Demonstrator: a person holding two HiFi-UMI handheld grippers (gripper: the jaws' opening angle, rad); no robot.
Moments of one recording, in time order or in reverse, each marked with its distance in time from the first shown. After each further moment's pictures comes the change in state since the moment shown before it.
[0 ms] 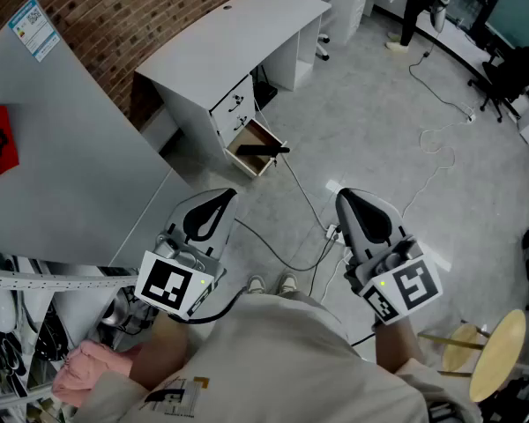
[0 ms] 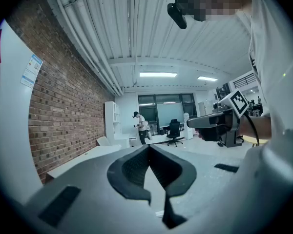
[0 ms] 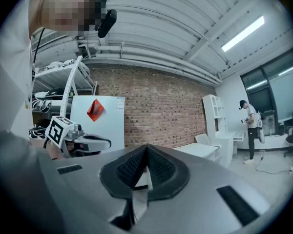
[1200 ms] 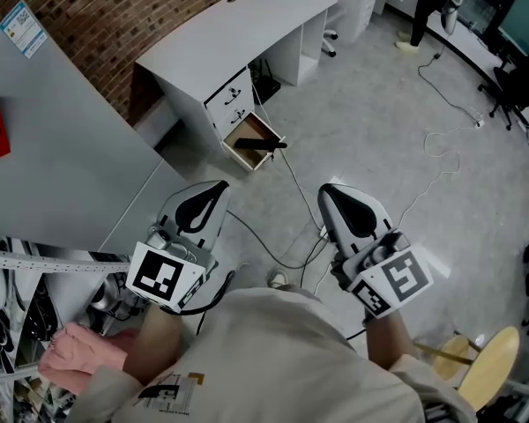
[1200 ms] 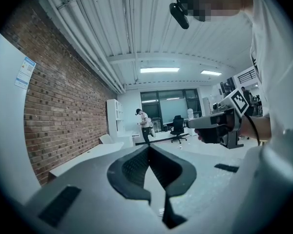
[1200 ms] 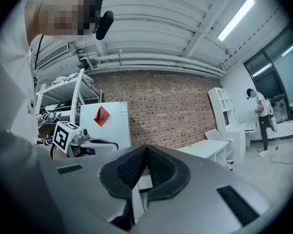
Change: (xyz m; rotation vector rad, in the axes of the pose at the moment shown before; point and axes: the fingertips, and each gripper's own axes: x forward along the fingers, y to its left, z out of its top) left arm 0.047 -0.040 -0.001 0.014 0.040 0.056; right arm -0.018 -0.045 -0.014 0.081 -0.026 0.126
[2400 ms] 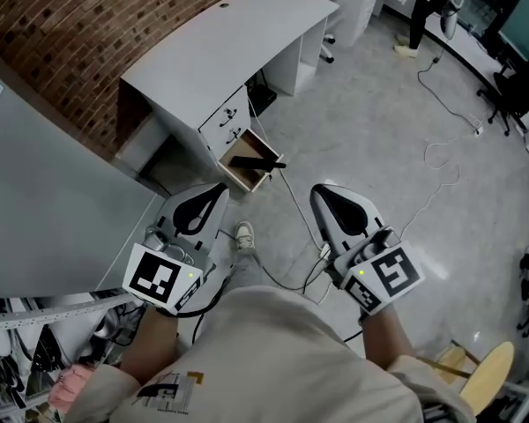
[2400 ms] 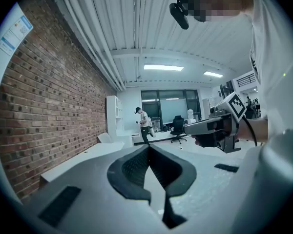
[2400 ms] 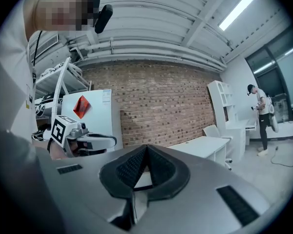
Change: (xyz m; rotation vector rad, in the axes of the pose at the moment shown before) left arm 0.105 0.130 -0.022 -0.030 0.002 -0.047; right arm 0.154 -0.084 -0.021 -0.004 0.072 -0.024
